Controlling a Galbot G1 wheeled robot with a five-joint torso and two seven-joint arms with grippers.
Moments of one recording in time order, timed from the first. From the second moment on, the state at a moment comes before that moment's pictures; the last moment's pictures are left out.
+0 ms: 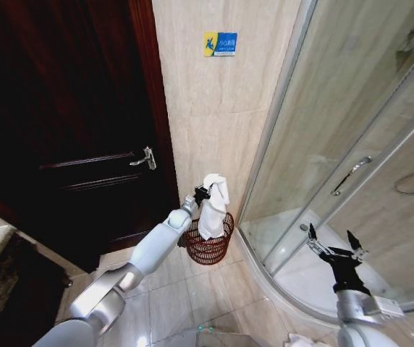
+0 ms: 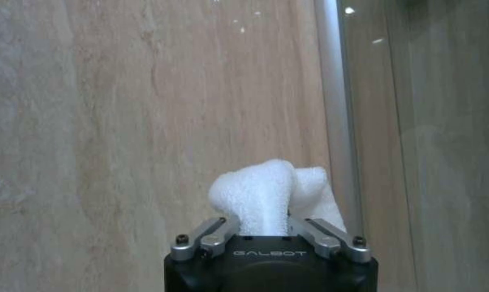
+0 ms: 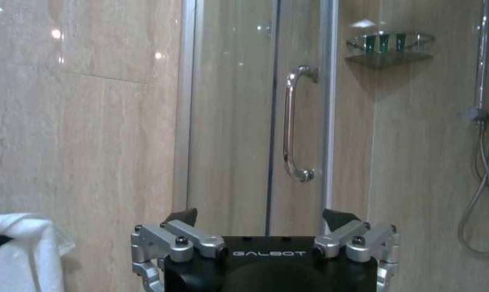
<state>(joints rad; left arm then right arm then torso) 0.52 -1.31 0.16 -1.10 -0.37 -0.24 0.02 -1.76 1.59 0.93 2.31 0.22 0.04 -0.10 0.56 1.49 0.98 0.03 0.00</state>
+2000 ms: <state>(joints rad) 1.40 -1.25 -0.53 -2.00 -0.33 0.00 -0.22 -1.79 1.61 0.89 2.32 0.20 0.02 -0.16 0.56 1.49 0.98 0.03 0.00</state>
